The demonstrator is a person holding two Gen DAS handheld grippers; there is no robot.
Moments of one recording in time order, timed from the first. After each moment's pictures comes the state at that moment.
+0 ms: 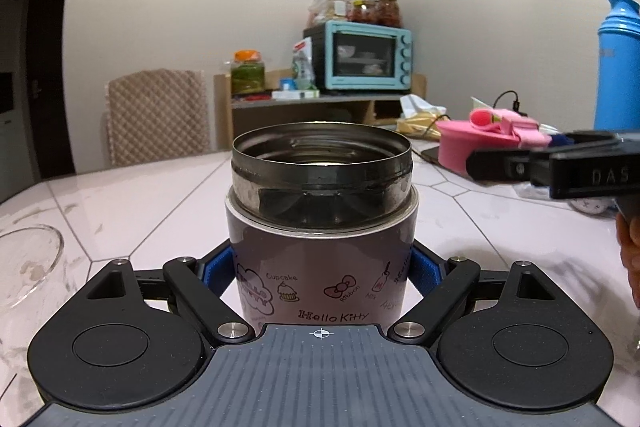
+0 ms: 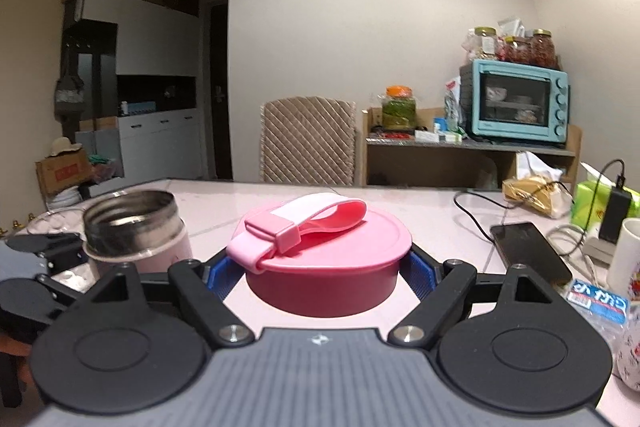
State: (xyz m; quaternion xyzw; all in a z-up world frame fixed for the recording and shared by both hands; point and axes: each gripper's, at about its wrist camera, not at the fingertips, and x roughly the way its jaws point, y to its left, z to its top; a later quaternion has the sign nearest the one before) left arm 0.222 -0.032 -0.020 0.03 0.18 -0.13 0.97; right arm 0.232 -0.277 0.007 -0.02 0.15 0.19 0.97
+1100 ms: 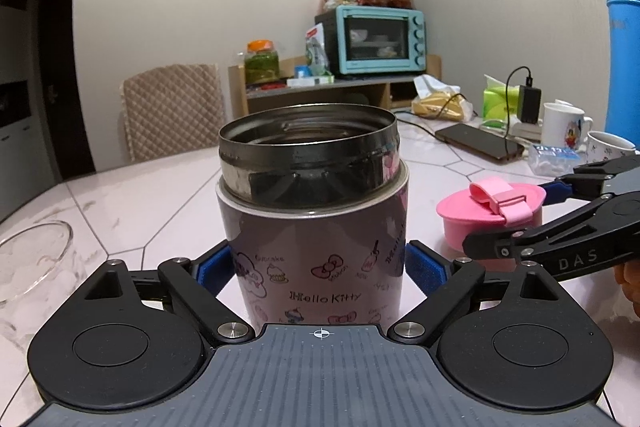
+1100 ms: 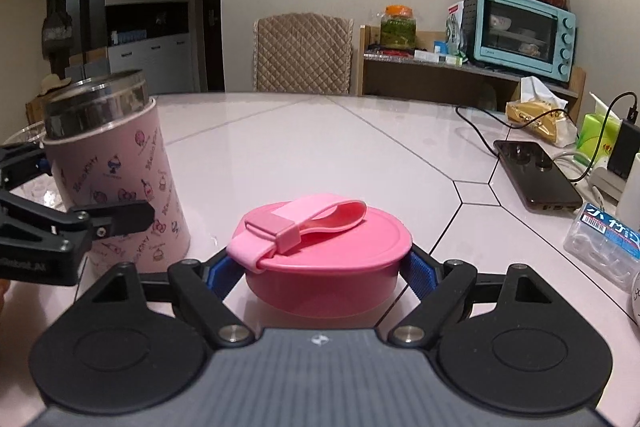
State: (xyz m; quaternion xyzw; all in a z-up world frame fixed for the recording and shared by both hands) left arm 0.217 -0.048 -0.025 0.06 0.20 -0.10 0.97; right arm 0.241 -0.269 -0.033 -0.05 0.26 0.18 0.95
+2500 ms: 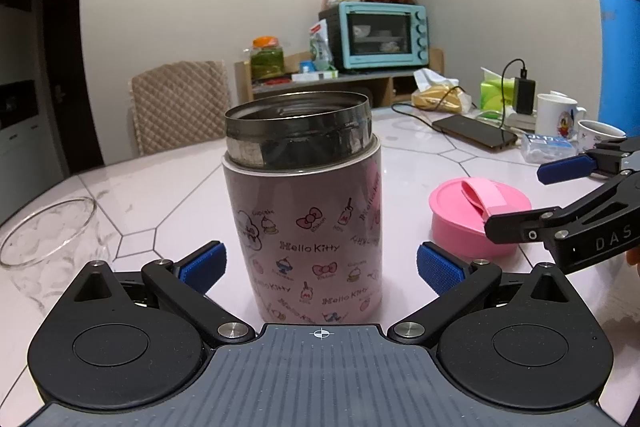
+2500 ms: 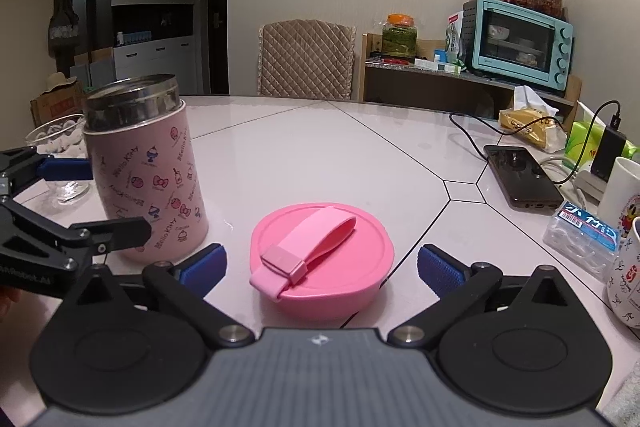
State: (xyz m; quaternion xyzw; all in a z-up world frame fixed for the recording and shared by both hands) left arm 0.188 -0.052 -0.025 0.07 0.20 -0.09 0.97; right arm 0.216 -0.279 -0.019 -0.06 0.25 0.18 0.95
